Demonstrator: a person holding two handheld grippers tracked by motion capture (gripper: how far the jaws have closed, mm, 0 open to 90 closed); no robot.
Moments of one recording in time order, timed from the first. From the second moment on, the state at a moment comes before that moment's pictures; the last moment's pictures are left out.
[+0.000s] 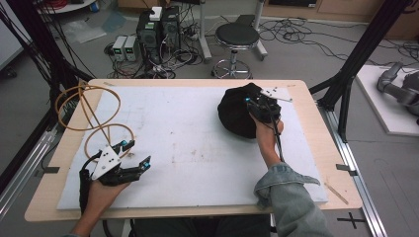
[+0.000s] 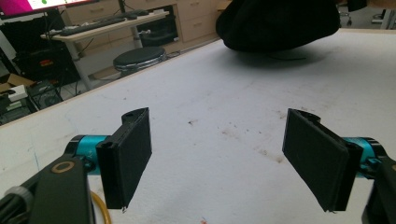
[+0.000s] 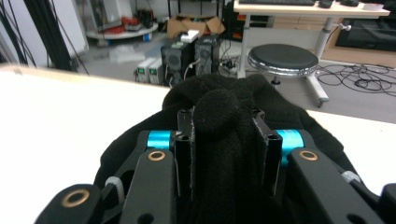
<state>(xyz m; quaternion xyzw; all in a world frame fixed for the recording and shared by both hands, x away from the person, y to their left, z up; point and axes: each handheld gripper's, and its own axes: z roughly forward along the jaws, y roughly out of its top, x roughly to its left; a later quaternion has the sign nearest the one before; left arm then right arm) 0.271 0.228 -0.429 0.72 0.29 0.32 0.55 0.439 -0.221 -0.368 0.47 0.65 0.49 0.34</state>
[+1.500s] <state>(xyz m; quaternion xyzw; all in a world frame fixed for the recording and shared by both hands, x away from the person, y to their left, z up) 0.245 0.238 -0.425 0.73 0.27 0.34 0.53 0.433 -0.119 -0.243 0.43 0.60 0.60 0.31</state>
